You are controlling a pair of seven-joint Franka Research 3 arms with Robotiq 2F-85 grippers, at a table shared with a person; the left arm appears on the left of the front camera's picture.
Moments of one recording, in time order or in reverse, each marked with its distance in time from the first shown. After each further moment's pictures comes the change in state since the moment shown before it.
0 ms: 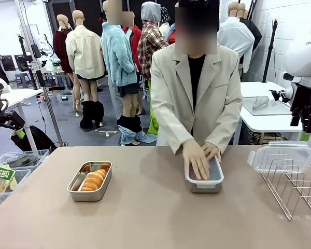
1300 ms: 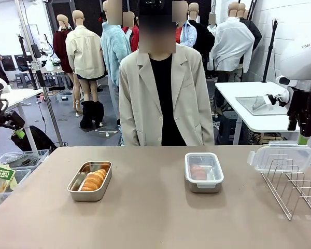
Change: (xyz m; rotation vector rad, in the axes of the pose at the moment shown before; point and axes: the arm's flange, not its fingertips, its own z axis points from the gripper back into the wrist) left arm 0.000 0.000 0.000 0.000 0.000 0.000; right arm 0.010 0.007 -0.010 0.038 0.011 0.022
